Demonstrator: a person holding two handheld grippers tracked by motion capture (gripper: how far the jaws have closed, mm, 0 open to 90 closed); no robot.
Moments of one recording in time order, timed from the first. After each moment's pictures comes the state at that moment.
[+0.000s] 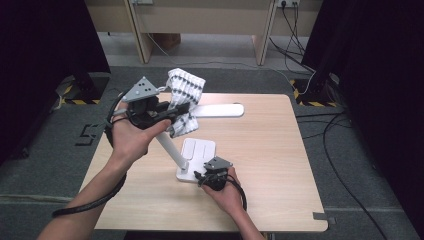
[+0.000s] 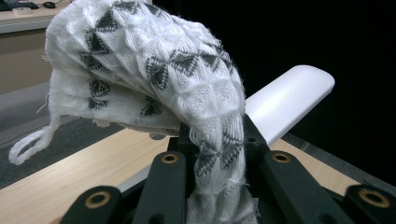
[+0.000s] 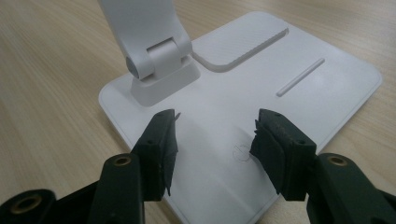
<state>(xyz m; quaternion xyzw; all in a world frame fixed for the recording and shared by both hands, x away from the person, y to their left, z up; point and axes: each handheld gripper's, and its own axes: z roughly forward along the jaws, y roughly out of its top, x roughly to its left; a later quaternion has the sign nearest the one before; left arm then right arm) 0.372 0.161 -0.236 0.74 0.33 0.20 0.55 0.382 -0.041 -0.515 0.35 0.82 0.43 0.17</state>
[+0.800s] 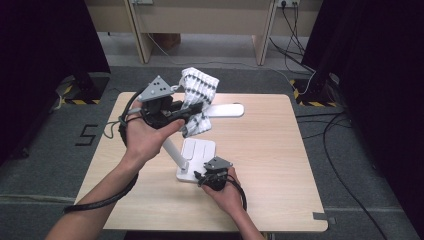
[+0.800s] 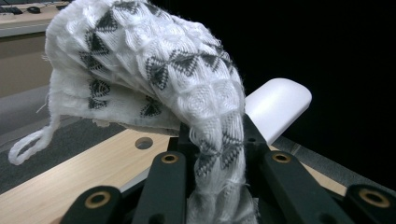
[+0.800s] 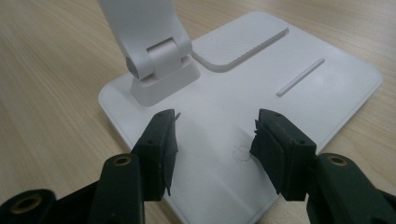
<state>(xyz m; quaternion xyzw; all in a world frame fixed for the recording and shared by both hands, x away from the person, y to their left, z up) 0.373 0.135 -0.233 0.74 0.32 0.20 0.56 0.382 -0.042 -0.516 0.35 0.82 0.43 0.17</state>
